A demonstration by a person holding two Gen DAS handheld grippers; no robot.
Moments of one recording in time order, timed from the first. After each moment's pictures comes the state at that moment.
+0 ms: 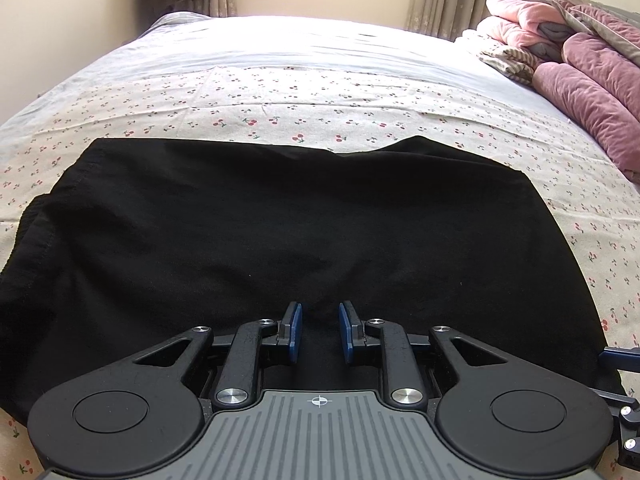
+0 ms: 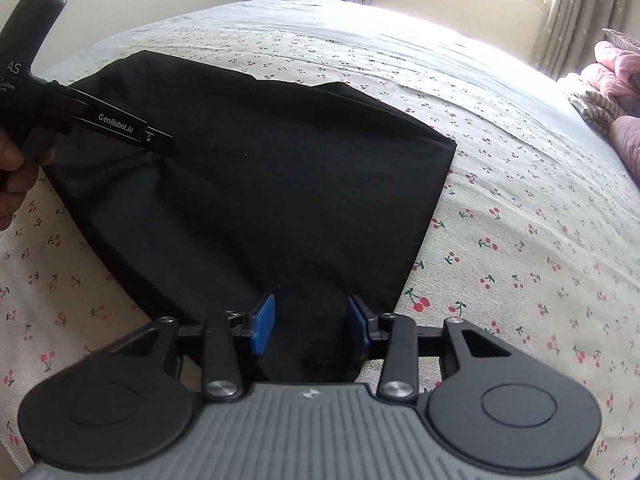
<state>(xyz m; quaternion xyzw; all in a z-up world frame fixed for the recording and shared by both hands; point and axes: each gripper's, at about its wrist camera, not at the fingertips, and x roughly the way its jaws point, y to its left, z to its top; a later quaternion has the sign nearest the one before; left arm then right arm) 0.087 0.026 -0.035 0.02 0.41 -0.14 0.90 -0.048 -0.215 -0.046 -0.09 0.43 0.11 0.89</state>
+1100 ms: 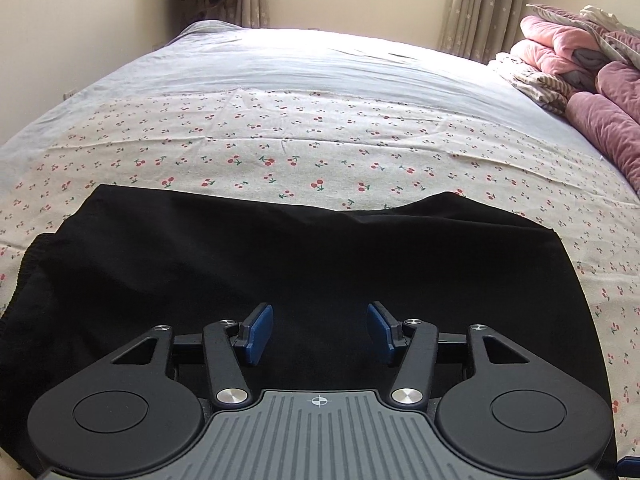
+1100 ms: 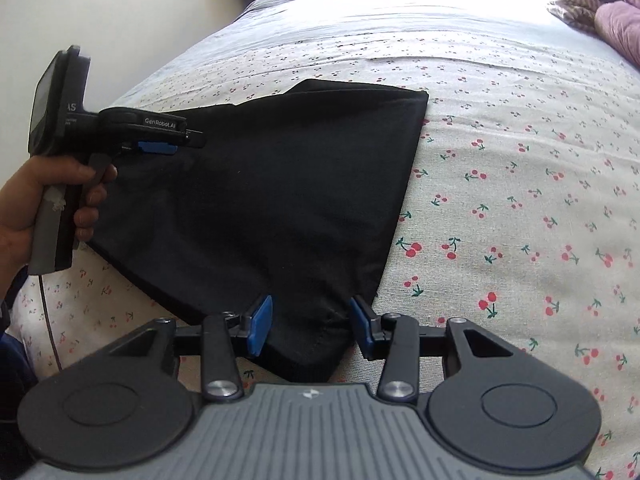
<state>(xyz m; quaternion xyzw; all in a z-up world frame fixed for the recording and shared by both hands) 0.126 0.013 -0.019 0.00 0.40 -0.10 0.91 -0.062 -0.277 -0.036 0.11 0.45 0.13 0.88</state>
